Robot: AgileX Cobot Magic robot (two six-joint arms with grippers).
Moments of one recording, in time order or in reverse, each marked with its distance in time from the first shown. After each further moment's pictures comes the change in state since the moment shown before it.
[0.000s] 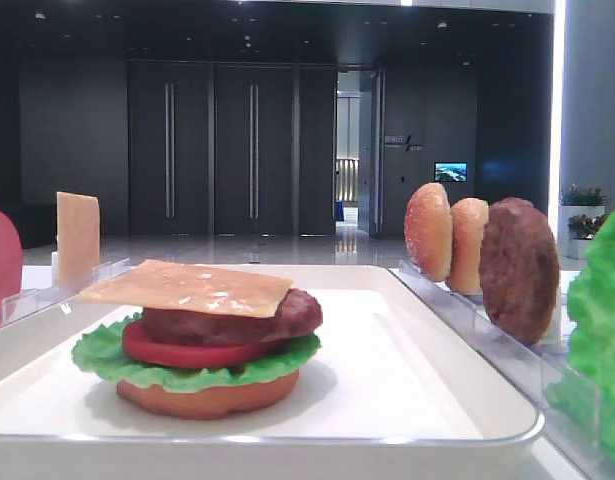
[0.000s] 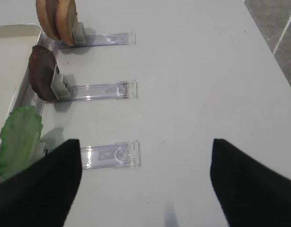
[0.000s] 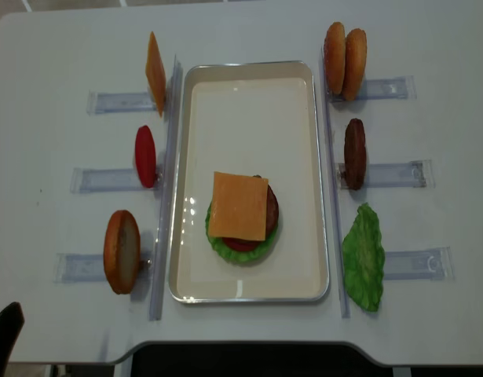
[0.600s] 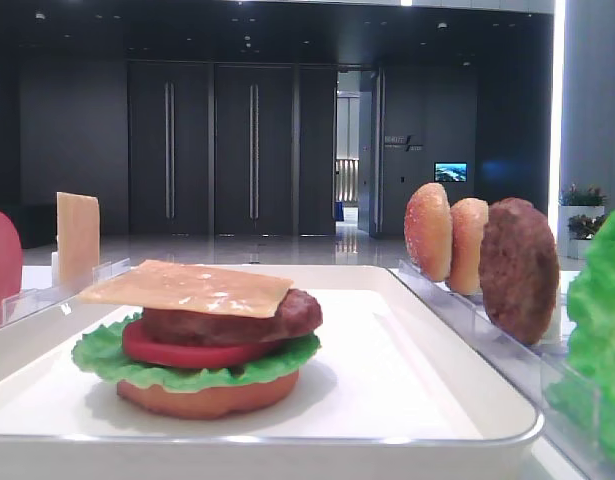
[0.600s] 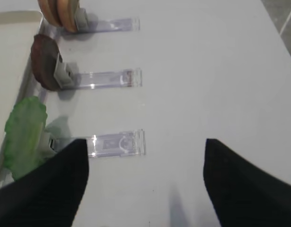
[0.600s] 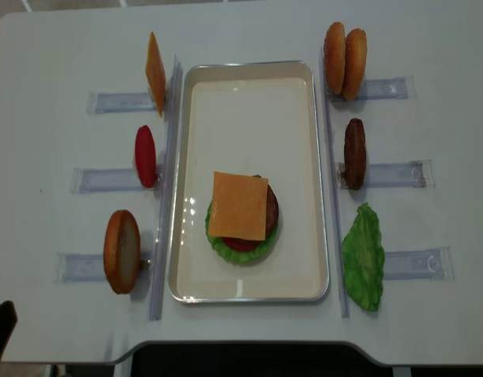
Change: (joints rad) left arm 0.000 0.000 0.000 0.000 0.000 0.000; right arm 0.000 0.128 -0.043 0.019 0.016 0.000
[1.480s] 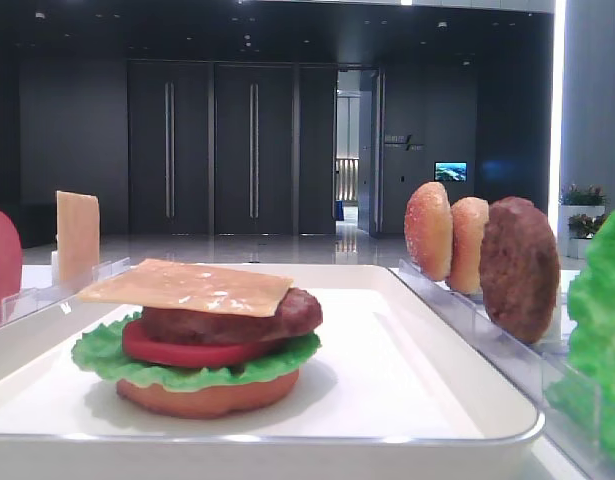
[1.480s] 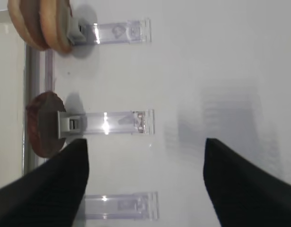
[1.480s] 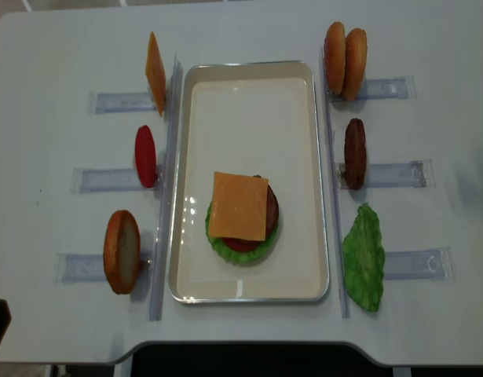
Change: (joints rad) left arm 0.000 0.000 0.000 0.000 -0.001 0.000; right arm 0.000 1.174 -0.762 0.052 0.040 -0.029
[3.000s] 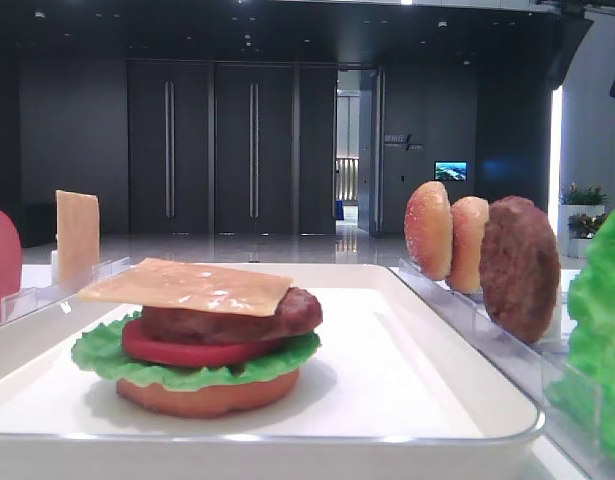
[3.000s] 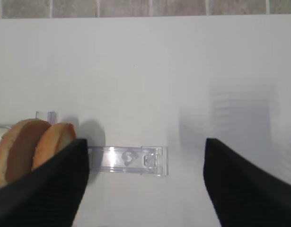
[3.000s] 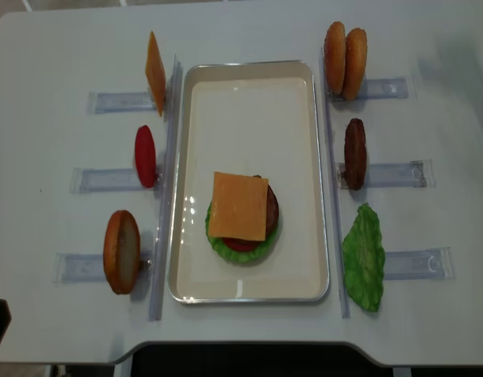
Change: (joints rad) left arm 0.000 0.000 0.000 -0.001 0.000 0.000; right arm 0.002 0.737 -0.770 0.061 0.034 -0.044
